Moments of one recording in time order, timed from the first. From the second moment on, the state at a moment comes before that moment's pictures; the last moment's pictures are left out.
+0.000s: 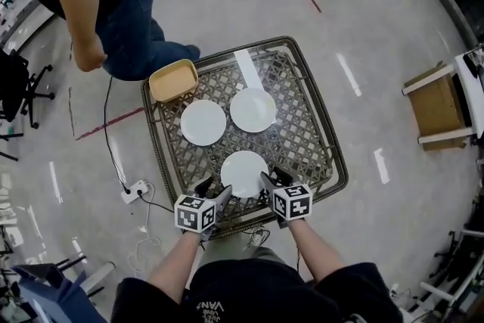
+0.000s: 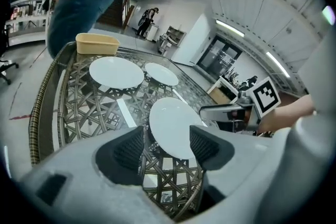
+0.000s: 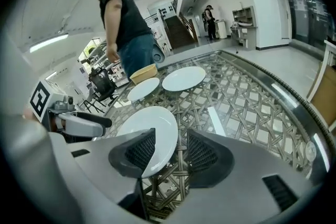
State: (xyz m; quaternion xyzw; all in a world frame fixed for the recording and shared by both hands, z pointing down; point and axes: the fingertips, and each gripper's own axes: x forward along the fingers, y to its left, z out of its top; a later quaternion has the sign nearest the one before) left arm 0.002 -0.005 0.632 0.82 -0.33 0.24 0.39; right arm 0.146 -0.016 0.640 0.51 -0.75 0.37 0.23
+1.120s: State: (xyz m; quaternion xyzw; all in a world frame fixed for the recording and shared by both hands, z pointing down) left arm 0.011 -0.027 0.630 0.80 -0.32 0.22 0.46; right arm 0.121 -0.054 0.631 0.48 -0.74 0.41 0.21
